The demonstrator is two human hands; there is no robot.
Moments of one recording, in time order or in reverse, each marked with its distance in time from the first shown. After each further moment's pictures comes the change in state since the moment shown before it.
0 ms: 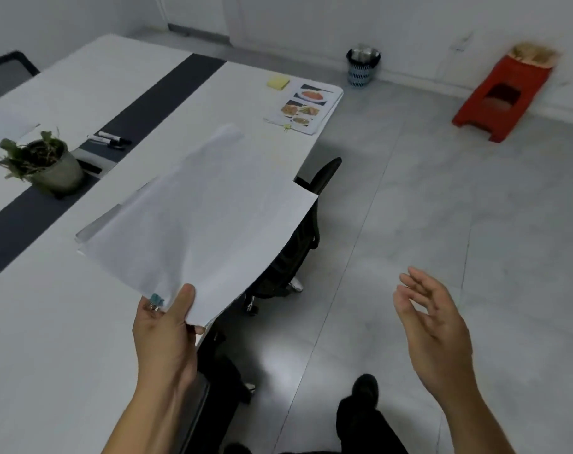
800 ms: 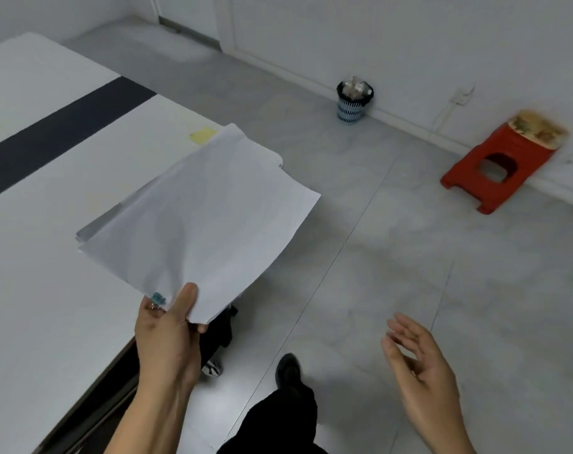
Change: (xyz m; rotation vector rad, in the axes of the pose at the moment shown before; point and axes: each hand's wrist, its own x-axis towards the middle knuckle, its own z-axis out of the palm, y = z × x) left_hand 0.139 -0.087 0.486 -0.141 0.106 -0.072; right_hand 0.486 0.041 -0.147 -0.066 -0.099 0.035
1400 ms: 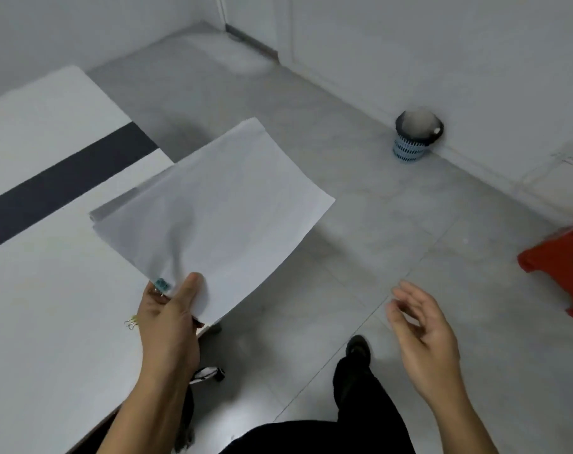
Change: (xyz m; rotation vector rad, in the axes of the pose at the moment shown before) left_hand 0.197 0.006 0.351 0.089 0.203 0.214; right_hand 0.488 -0.087 0.026 0.070 -0.267 -0.075
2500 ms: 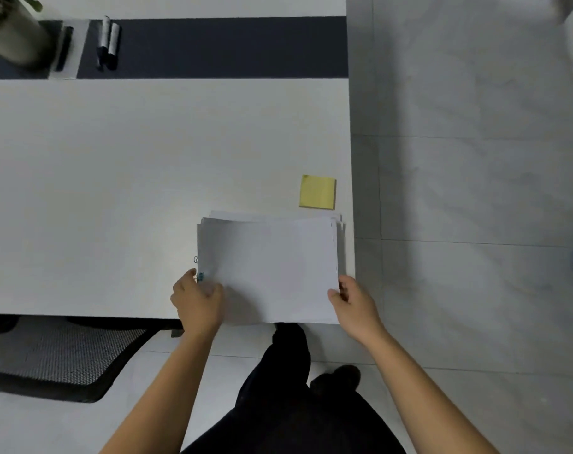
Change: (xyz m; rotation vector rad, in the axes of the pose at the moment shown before) left_hand 0.152 -0.126 -0.108 0.752 0.687 -0.509; right_hand 0.182 0.027 0.312 -0.792 -1.077 0.126
